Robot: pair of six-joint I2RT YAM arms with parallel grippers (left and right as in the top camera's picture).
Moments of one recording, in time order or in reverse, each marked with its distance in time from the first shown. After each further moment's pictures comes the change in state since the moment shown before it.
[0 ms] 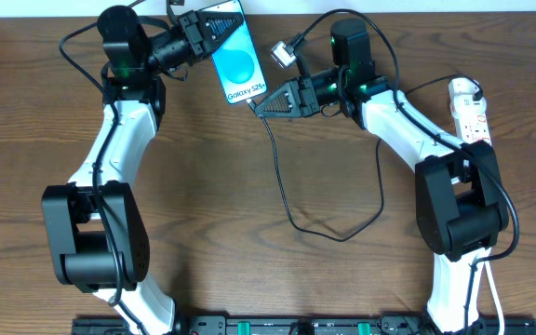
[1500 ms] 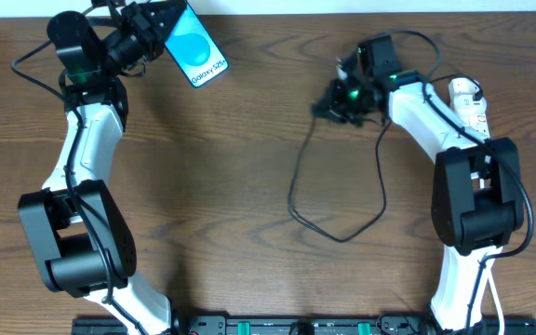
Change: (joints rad) left arm 0.173 0.000 0.000 -0.011 -0.091 -0.141; right arm -0.134 0.000 0.007 -0.736 0.981 0.053
